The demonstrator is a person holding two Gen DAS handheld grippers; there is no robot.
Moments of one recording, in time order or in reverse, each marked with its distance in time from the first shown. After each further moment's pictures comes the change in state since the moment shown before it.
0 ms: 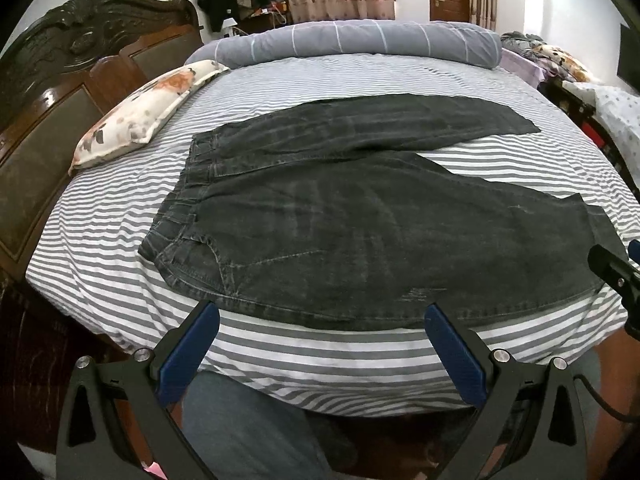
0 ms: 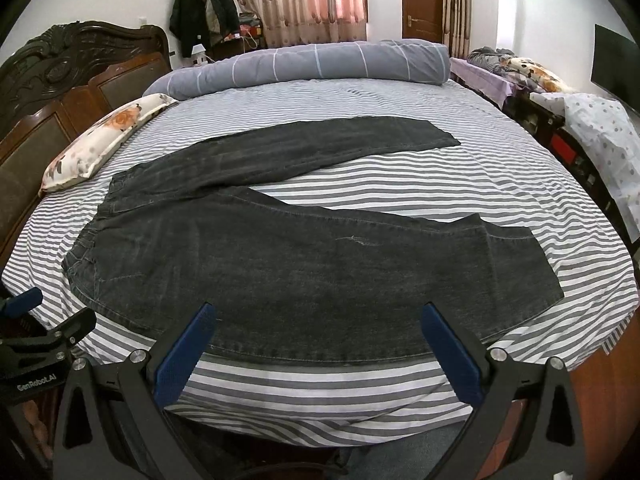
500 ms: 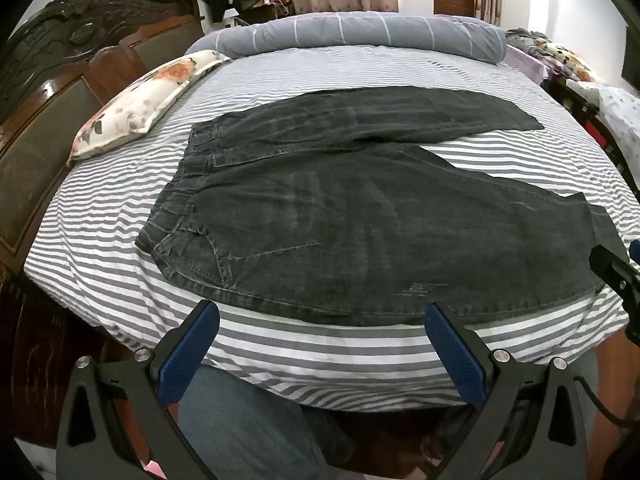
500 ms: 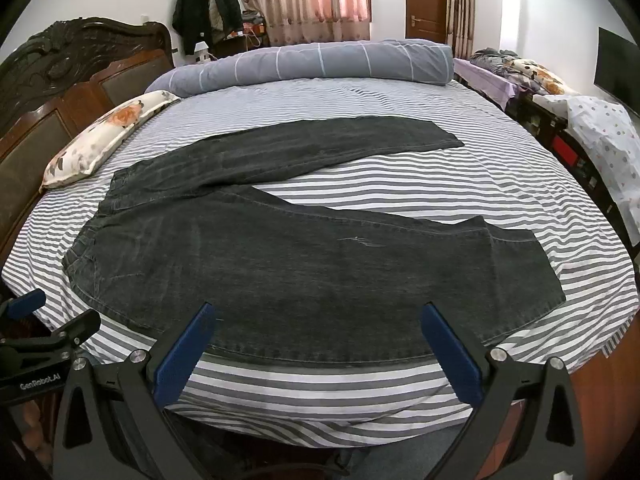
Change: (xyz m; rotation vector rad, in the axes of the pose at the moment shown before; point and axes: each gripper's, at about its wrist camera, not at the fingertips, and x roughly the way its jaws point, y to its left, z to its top) left arm 0.007 0.001 0.001 -0.014 0.036 -0.003; right arm 0.002 0.003 -0.001 -0.009 0.005 -0.003
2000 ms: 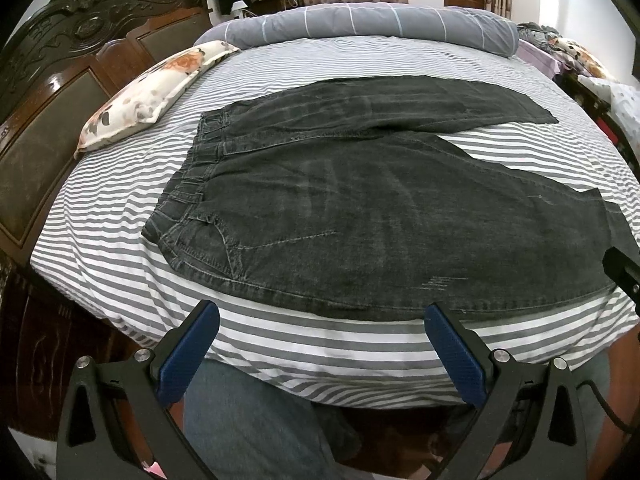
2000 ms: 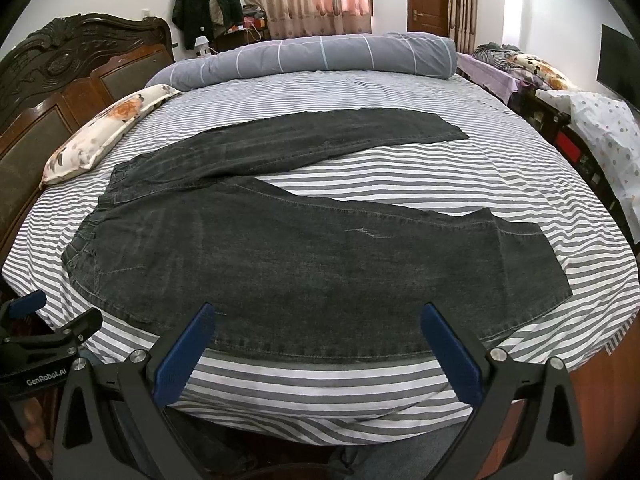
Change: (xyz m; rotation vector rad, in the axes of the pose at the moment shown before) left arm 0.011 0.004 -0.006 -0.008 0.028 0.041; right arm 0.006 0.006 -0.004 -0.006 0.024 0.006
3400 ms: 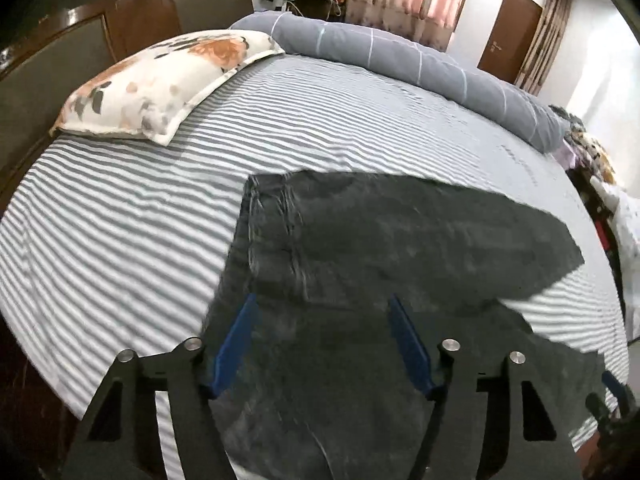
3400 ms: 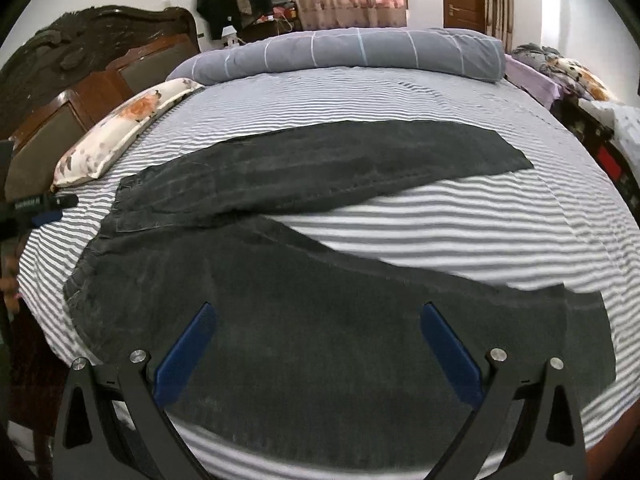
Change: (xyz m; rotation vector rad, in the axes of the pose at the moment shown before) left arm 0.111 0.193 0.179 -0.263 -0.035 -0.183; right arm 0.093 0.026 0.091 -0.053 0.053 0.108
